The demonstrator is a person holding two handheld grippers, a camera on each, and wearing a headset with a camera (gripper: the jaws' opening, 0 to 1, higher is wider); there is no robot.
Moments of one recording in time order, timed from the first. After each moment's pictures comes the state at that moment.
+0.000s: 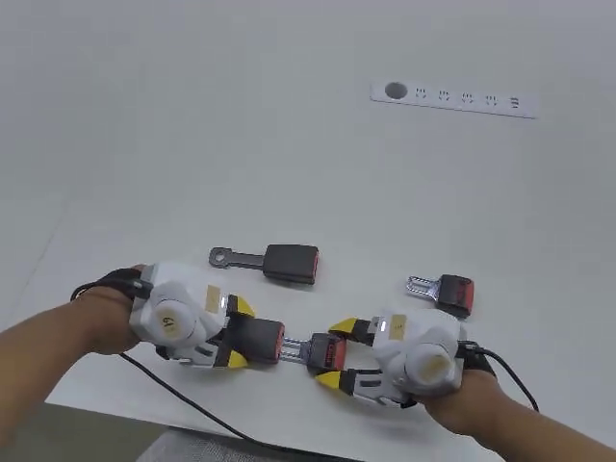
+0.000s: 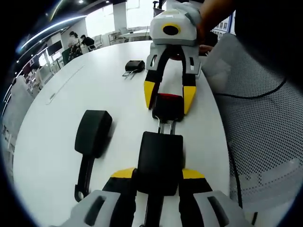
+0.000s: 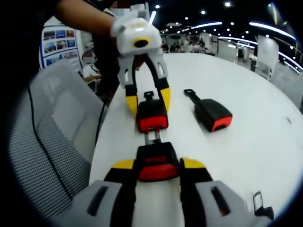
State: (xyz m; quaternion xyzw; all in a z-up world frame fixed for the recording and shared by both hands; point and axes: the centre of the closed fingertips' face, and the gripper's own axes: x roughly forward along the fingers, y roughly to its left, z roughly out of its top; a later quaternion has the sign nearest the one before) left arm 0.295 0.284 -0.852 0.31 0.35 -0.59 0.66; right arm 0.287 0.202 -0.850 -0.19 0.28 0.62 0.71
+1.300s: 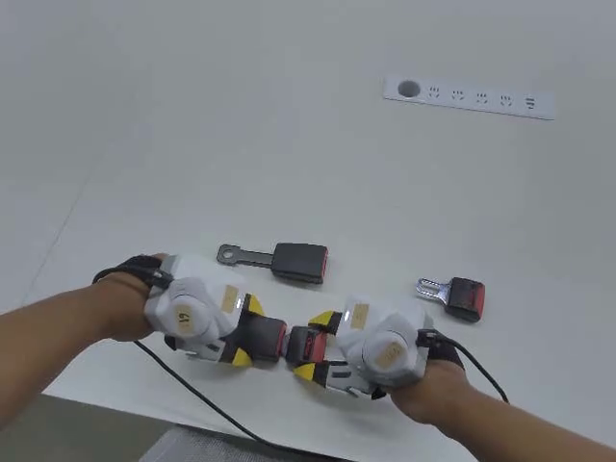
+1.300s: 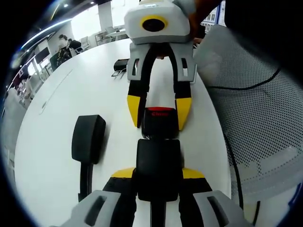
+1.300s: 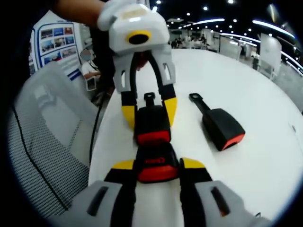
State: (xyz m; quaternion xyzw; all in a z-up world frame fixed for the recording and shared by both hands) left arm 0.294 0.283 -0.854 0.34 0.35 -0.62 0.61; right arm 0.293 0.239 -0.850 -0.21 0.30 0.62 0.70
